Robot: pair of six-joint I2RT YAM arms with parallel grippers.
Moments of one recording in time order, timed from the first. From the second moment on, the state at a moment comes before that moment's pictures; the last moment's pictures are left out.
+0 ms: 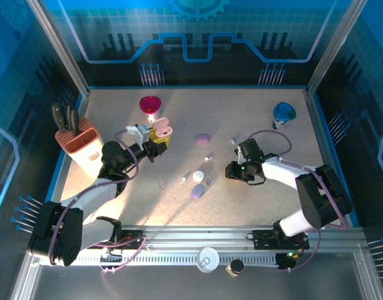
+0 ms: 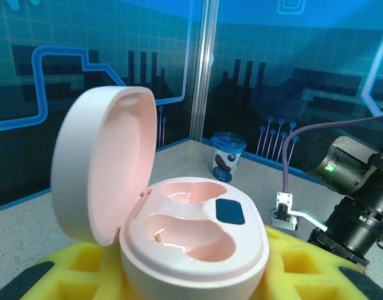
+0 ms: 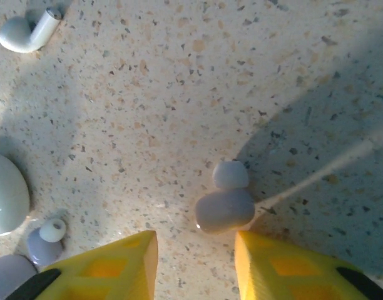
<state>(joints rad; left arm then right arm) -0.20 1.17 0.41 0.88 0.67 -0.16 0.39 1.49 0.67 -0.33 -0.27 0.51</state>
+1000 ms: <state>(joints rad) -0.21 1.18 0.41 0.87 0.67 -0.16 0.36 1.52 0.80 -0.32 -0.25 0.44</state>
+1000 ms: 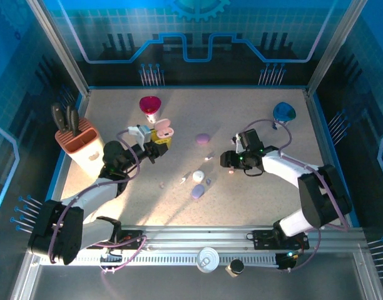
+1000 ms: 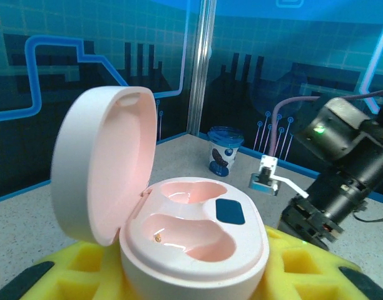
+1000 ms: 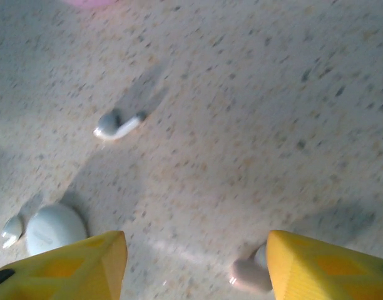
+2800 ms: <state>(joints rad) -0.17 1.22 0.41 0.89 0.59 -0.14 0.69 1.68 1.09 -0.78 0.37 0.12</state>
